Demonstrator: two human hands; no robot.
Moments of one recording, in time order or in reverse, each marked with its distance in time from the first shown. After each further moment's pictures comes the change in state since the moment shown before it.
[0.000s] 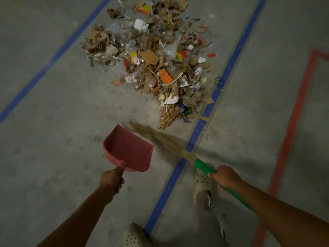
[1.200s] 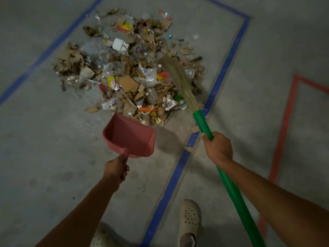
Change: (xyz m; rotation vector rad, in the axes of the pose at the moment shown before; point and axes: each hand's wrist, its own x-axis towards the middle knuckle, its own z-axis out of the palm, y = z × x) left_hand 0.075 0.200 0.160 -0.124 -0.077 0.089; right_hand 0.117 -0.113 -0.223 0.271 0.601 -0.123
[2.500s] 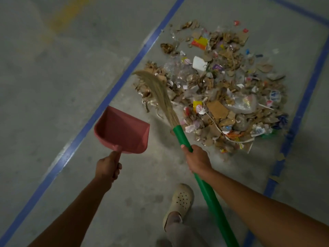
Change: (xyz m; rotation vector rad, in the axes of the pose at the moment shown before) left_hand 0.186 0.238 -0.463 0.039 0.161 0.029; right_hand -0.128 -0.498 0.274 0.078 -0.419 0.012
